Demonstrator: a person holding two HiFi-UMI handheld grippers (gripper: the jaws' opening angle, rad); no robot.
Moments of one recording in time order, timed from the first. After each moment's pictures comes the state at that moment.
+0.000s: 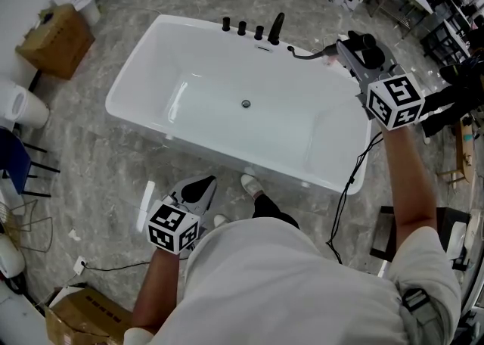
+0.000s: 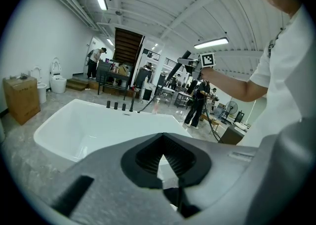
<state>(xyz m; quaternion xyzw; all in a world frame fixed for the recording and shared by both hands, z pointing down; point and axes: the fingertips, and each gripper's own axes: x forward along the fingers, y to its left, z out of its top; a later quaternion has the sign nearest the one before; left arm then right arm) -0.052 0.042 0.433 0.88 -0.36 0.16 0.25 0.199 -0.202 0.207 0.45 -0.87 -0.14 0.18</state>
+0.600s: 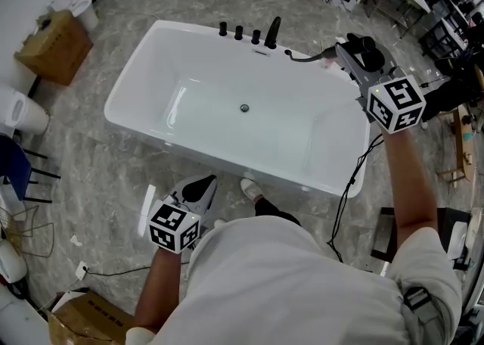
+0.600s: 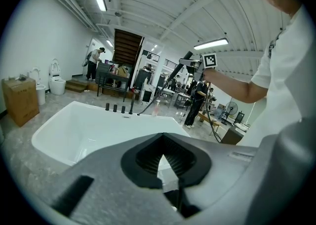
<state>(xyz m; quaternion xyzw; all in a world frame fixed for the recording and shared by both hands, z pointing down) -0.044 0.022 0.429 0.89 -0.36 0.15 0.24 0.207 -0.205 0.200 0.45 -0.87 -0.14 0.18</state>
